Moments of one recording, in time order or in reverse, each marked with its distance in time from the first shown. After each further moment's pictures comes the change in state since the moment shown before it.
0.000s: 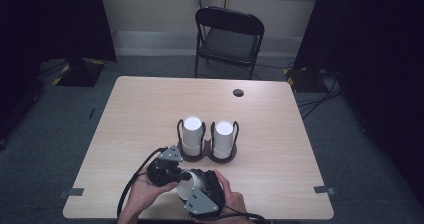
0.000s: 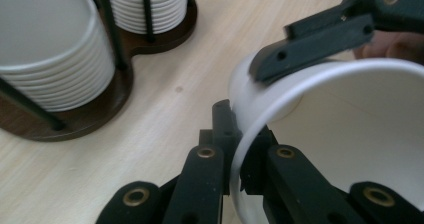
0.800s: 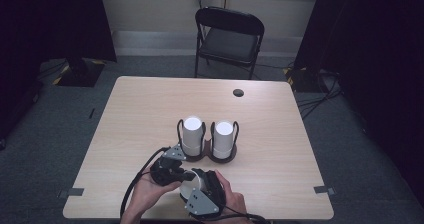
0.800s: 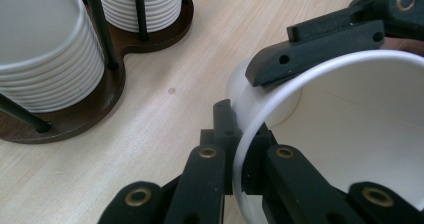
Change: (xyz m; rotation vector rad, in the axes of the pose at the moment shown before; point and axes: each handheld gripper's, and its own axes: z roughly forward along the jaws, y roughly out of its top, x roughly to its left) left arm -0.001 0.004 0.004 0.022 0.008 -0.035; right arm 0.000 -0.002 -0.002 0.000 -0.022 0.003
